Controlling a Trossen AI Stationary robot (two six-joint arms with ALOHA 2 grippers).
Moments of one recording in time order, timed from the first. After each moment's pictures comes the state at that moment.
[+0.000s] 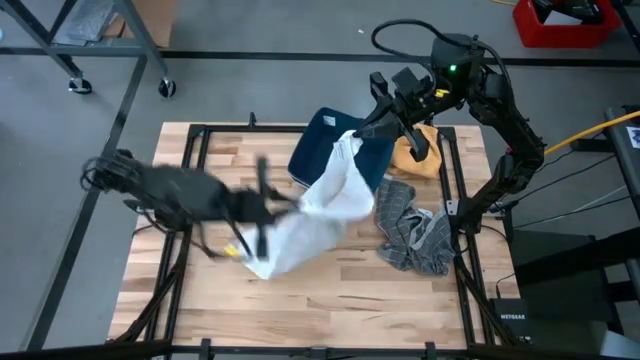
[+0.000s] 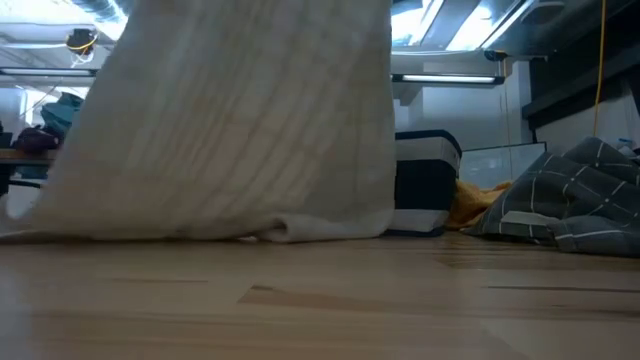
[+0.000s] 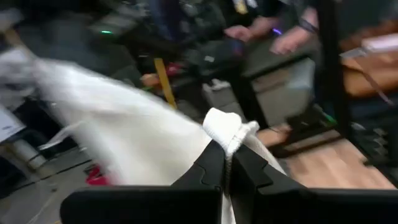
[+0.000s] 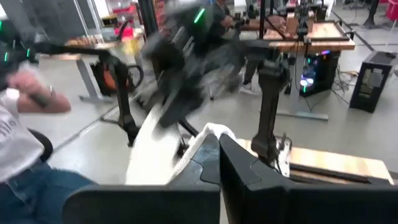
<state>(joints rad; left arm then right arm) -0.43 1.38 1.76 -0.43 -0.56 0.39 -0.30 1.61 2.35 -0.90 -0.73 -0.04</state>
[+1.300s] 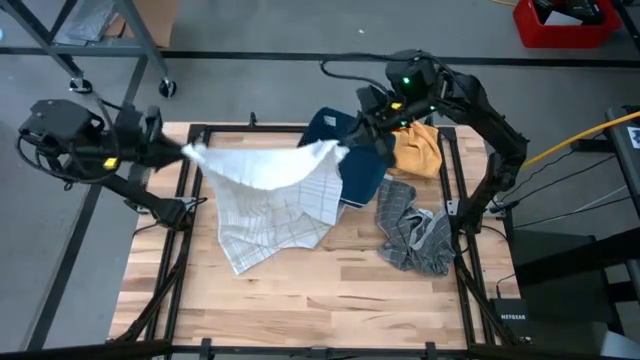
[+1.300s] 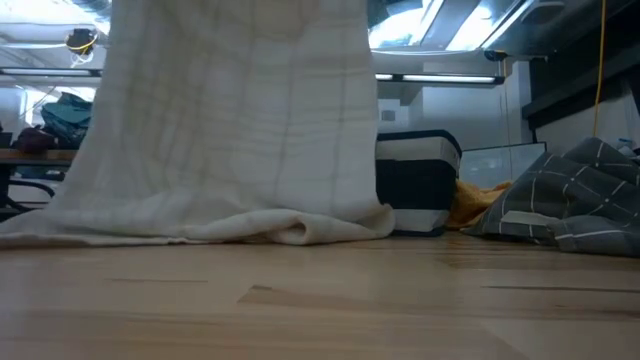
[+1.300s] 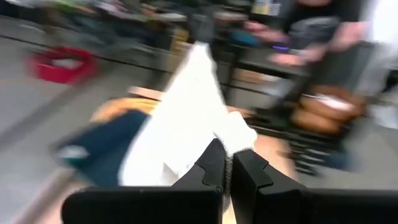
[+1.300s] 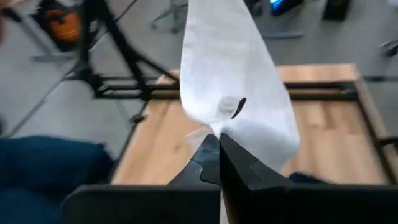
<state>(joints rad) -0.34 0.90 1.77 -1.12 -0.36 -0.32 -0.30 1.69 2.34 -1.16 -0.58 -0.09</state>
